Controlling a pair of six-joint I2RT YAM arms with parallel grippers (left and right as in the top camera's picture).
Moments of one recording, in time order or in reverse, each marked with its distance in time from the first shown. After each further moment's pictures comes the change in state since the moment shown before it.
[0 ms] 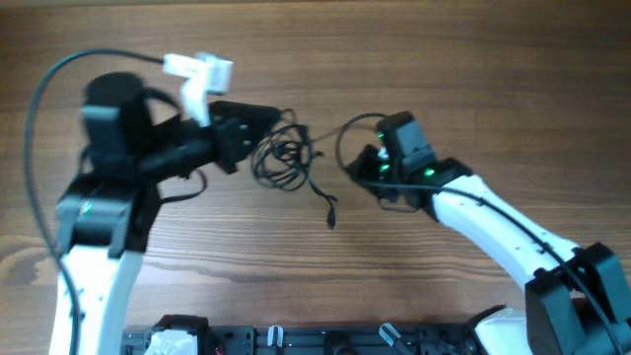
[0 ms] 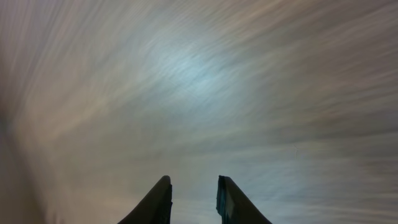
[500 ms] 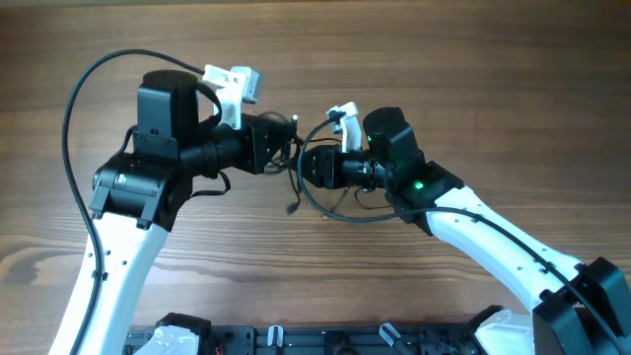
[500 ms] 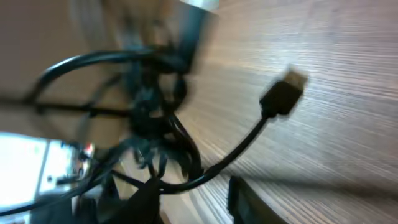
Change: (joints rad) left arm -0.152 0.126 0.000 -0.137 -0.200 0.058; right arm 0.141 -0.053 0.002 0.392 -0.342 -0.254
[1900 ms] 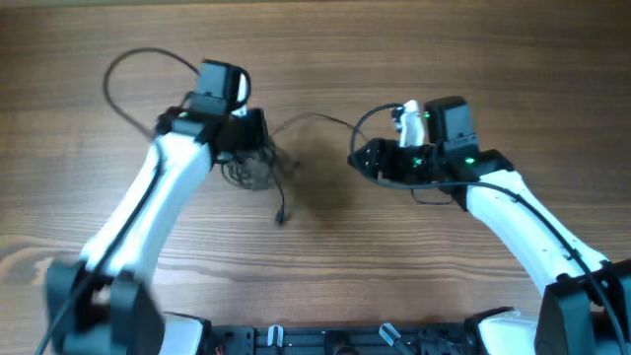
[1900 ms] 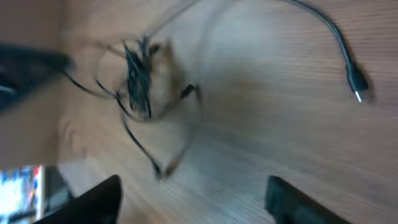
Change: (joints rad) left arm 0.000 0.363 -0.016 0.016 -0.551 -0.095; right arm -0.294 0.000 0.002 -0.401 -0.043 -0.297
